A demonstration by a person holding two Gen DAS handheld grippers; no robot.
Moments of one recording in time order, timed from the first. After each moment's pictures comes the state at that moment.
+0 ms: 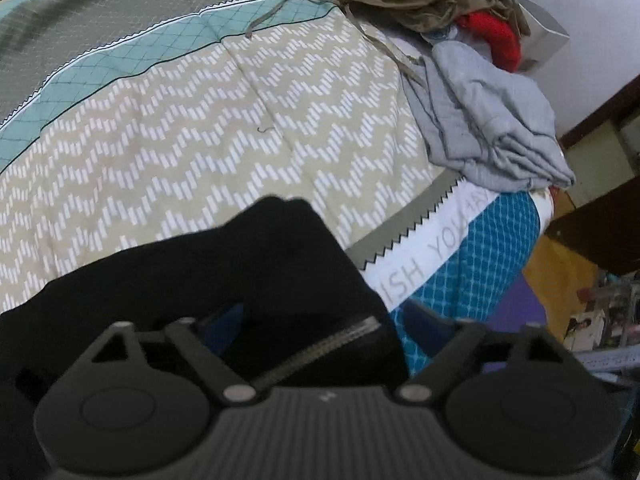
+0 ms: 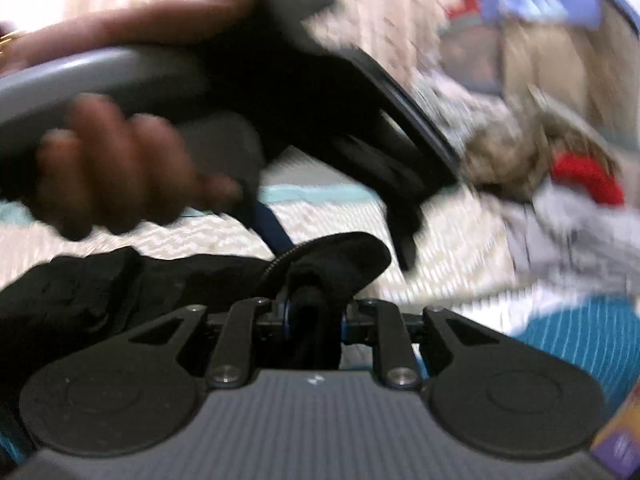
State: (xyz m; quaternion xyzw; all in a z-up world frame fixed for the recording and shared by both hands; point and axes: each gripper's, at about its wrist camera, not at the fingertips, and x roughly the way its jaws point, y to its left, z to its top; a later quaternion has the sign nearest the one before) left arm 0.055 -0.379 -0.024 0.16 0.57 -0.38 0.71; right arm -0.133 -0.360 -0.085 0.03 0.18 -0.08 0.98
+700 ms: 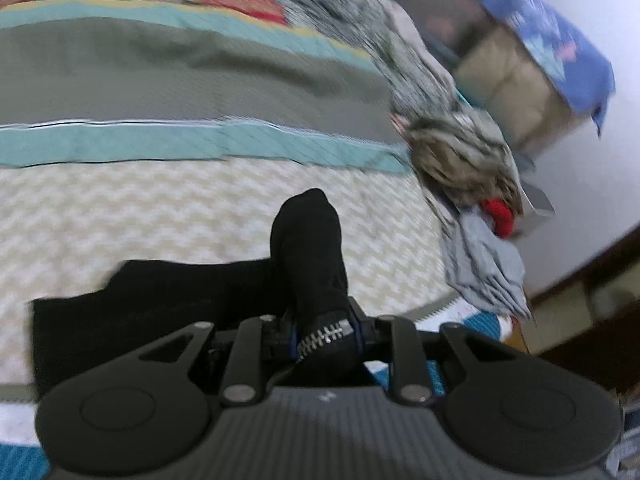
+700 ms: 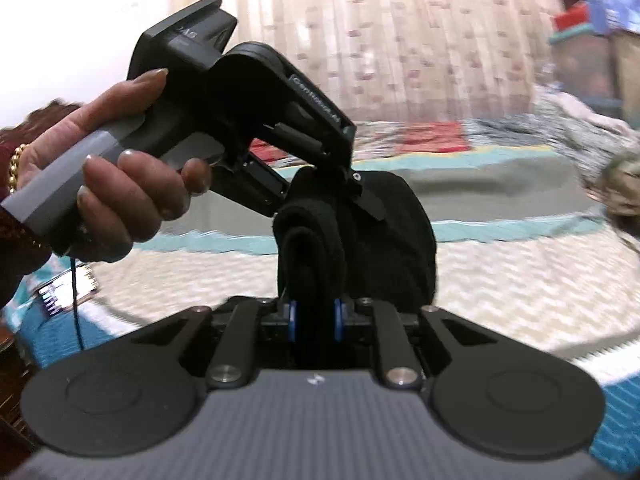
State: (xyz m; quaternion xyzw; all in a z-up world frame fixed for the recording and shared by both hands) left arm 0.076 -0.131 0.064 -0.08 0.48 -0.34 0.80; right arm -0.119 -0.277 -0.026 0.08 0.16 0.12 0.98
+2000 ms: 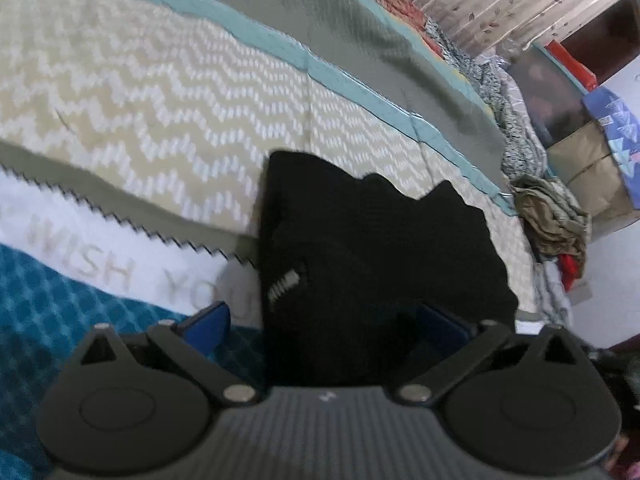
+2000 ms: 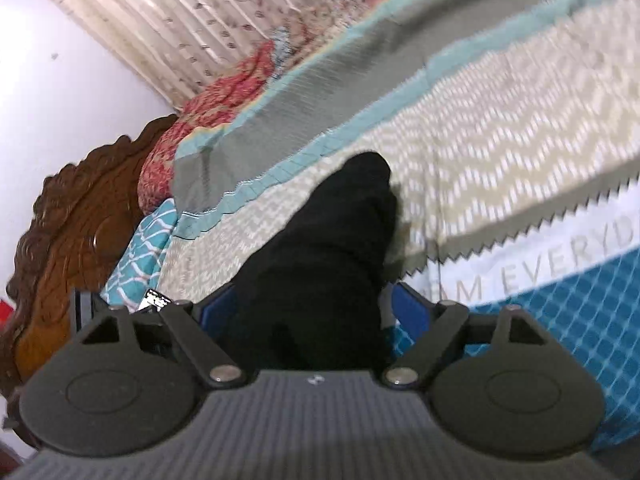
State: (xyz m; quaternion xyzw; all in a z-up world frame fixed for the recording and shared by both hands) left arm 0.060 0.064 -0.076 -0.21 0.49 -0.25 0.81; right arm -0.066 -0.329 -0.067 0.34 0.33 0.15 0.86
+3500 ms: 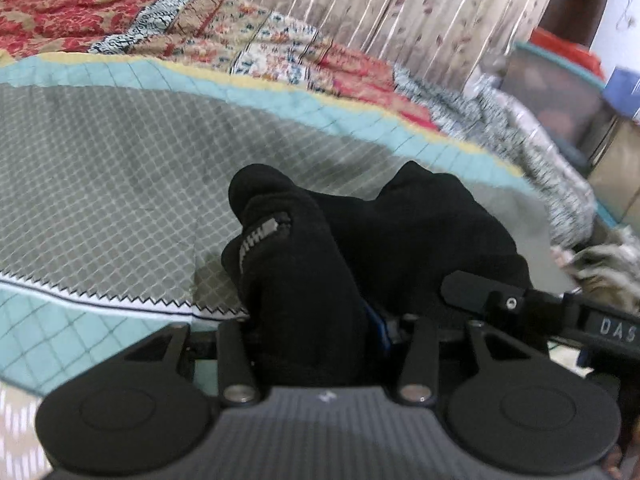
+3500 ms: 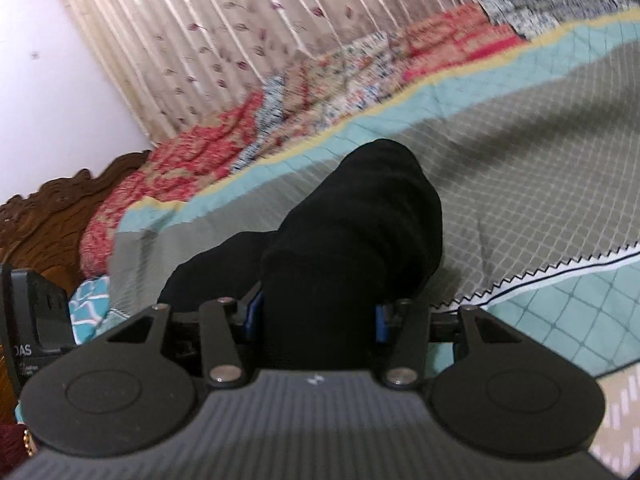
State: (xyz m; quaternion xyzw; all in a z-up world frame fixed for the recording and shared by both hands) left arm 0.358 -0.106 -0.044 -0.06 0.37 -0.24 0.90; right arm 0.241 -0.358 -0.033 0.26 0.27 0.15 0.91
